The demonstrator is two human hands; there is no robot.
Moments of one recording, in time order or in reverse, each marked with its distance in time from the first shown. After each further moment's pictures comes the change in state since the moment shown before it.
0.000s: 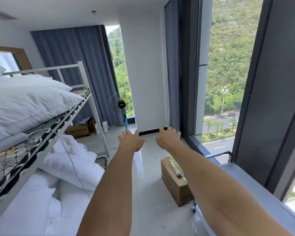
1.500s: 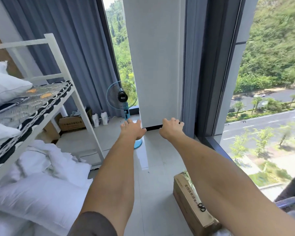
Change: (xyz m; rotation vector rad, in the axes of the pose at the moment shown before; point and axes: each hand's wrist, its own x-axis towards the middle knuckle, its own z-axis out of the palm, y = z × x) left_hand 0.524 -0.050 0.043 0.034 -0.106 0.014; right_hand 0.517 -0.081 0.132 -0.050 -0.085 0.021
